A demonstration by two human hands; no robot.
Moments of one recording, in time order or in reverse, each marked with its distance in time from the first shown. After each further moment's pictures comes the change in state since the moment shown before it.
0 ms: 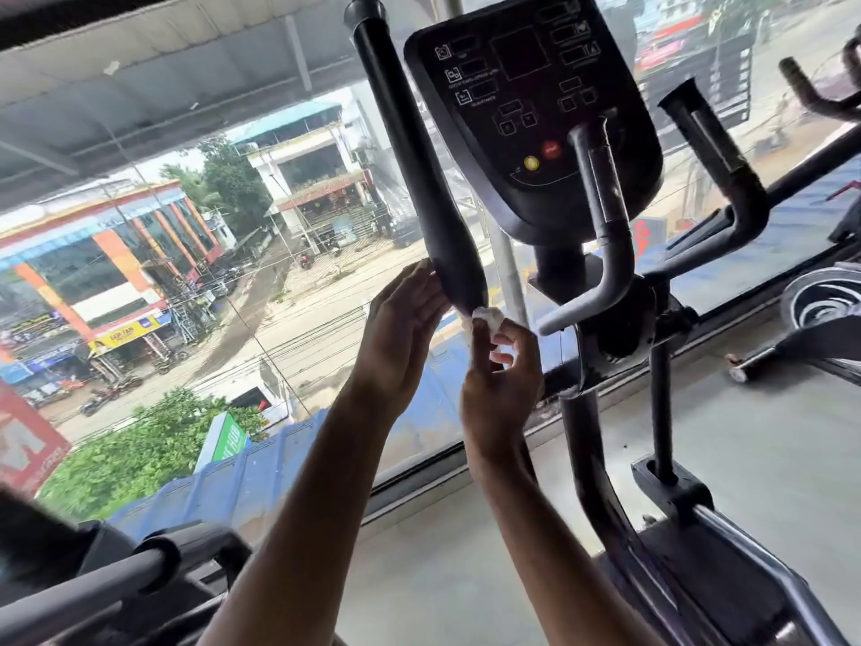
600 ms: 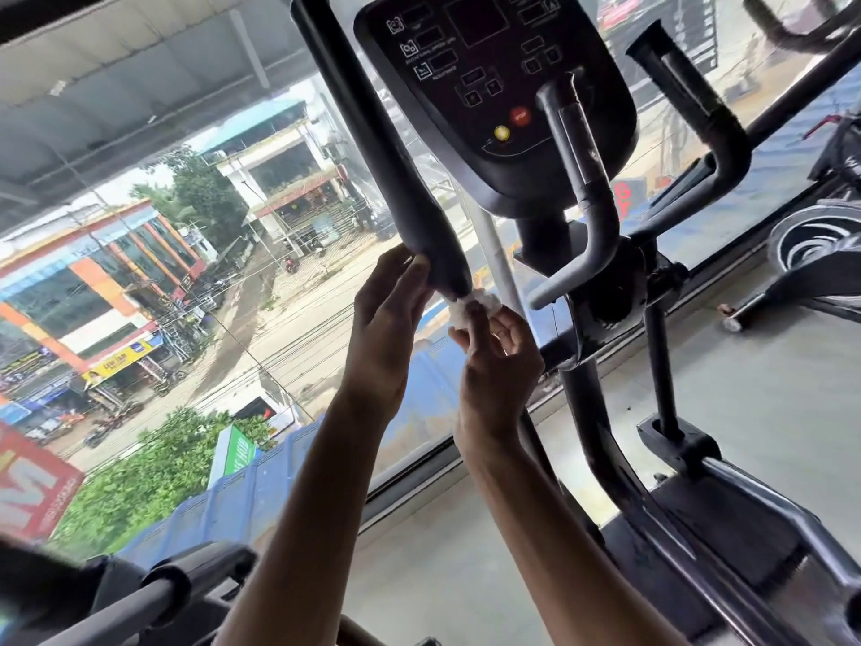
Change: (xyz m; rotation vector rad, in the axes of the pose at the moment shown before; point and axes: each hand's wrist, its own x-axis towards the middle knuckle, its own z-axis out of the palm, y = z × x) left_hand -0.003 -0.008 -0.002 0.111 -0.100 0.141; right_hand 0.001 0.004 0.012 0.409 0.104 0.434
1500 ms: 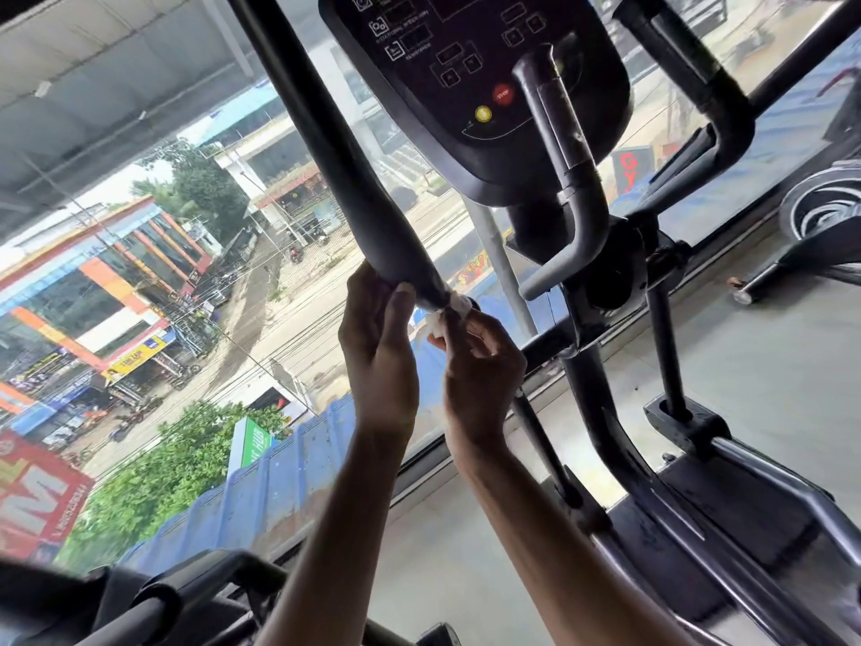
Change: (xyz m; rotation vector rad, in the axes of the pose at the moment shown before) left_hand -0.001 -0.038 0.019 0.149 0.177 0.285; right_hand 0.022 0.021 -0.010 -0.060 -0.096 -0.043
